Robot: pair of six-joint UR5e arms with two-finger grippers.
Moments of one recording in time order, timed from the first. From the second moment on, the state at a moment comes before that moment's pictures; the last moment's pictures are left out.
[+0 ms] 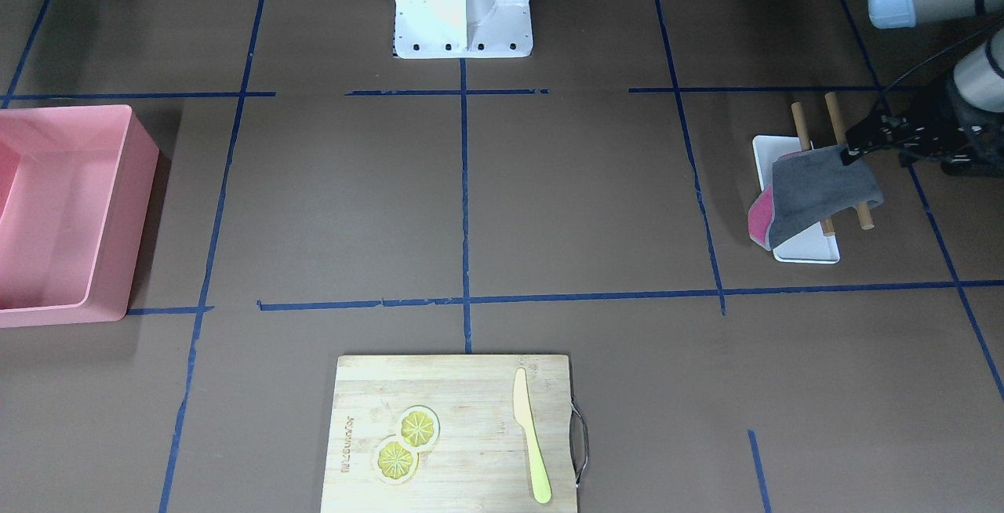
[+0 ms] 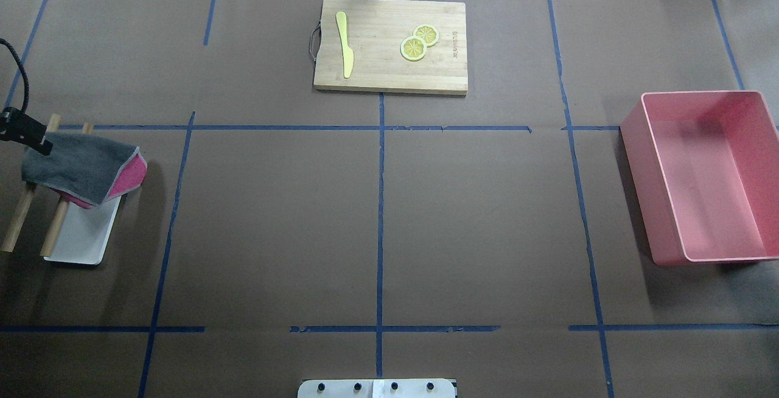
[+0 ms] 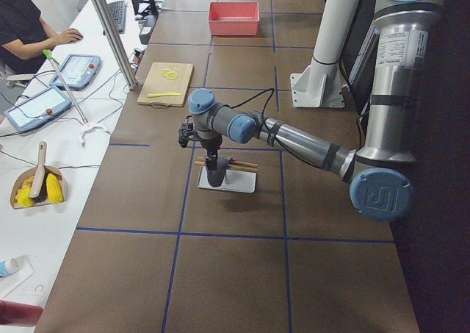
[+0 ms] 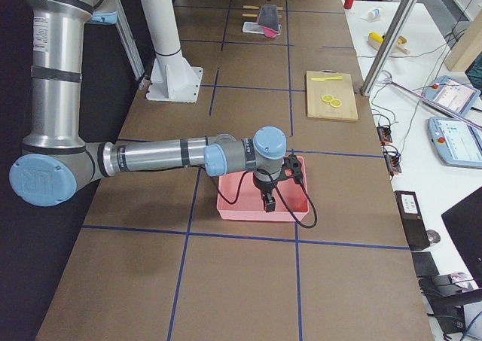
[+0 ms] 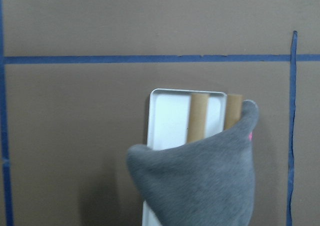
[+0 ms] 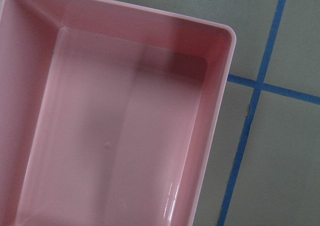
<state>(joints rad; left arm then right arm) -1.14 -1.62 -1.86 -1.61 -2.33 -0.54 1.42 -1.68 1.79 -1.49 2.38 -0.02</state>
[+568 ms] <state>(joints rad) -1.12 -1.62 -1.83 -1.61 -2.29 -0.55 1.42 -1.68 1.79 -1.49 2.38 -0.02</state>
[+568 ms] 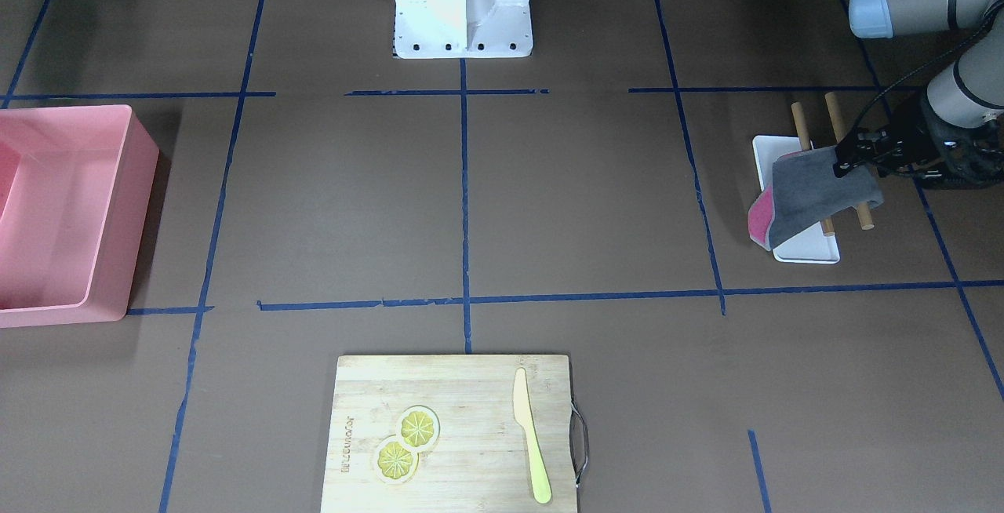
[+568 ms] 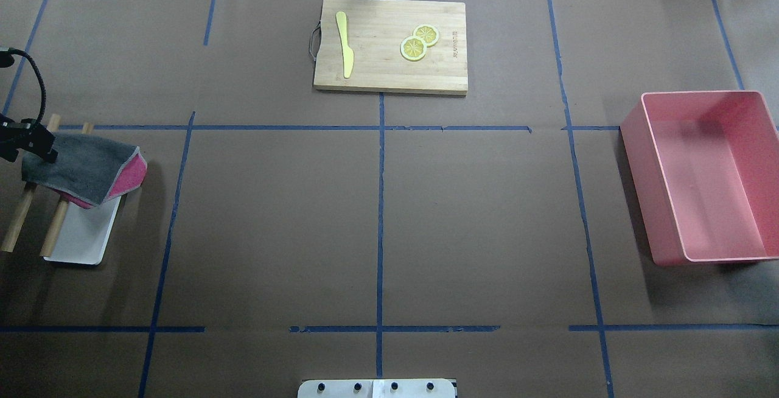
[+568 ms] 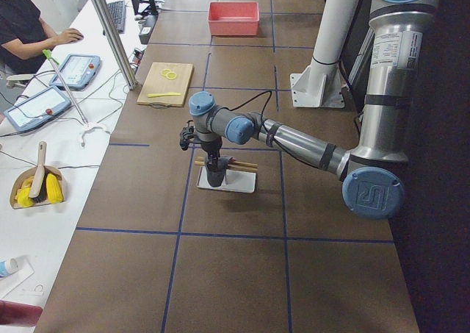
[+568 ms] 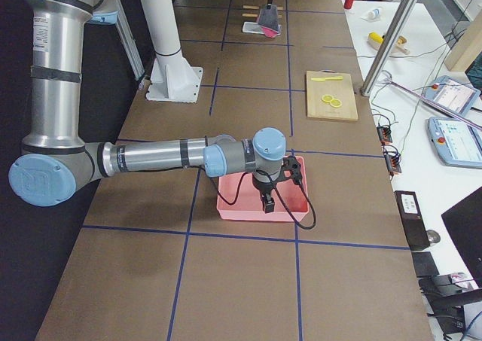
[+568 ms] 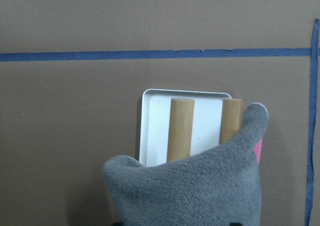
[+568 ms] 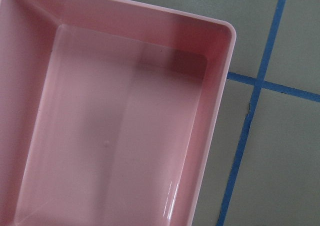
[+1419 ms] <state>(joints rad) -1.12 -1.63 -1.87 -1.61 -2.29 -0.55 1.41 -1.68 1.79 -1.49 2.38 -0.02</state>
